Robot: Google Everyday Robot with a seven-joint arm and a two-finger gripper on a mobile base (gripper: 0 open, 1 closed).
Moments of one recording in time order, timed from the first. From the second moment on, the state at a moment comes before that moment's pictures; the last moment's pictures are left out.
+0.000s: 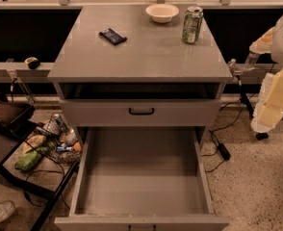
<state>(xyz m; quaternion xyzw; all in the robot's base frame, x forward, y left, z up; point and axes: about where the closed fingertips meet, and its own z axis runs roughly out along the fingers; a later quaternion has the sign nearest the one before) 0.438 -0.217 0.976 -0.60 0.78 -0.03 0.16</state>
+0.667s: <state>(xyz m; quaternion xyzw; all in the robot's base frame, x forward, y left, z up) 0.451 -0.211 0.963 -0.59 0.78 -0.02 0.19</state>
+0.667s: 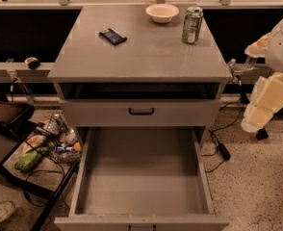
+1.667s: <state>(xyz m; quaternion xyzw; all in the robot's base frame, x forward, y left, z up) 0.619 -0.134 0.911 -0.48 0.75 0.15 0.43</state>
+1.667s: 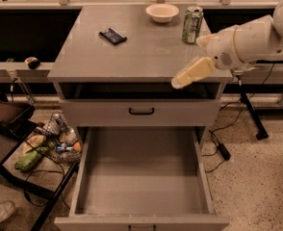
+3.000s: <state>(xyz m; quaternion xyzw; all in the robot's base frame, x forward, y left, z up) 0.748 -0.035 0.920 -0.41 0.75 0.14 0.50</state>
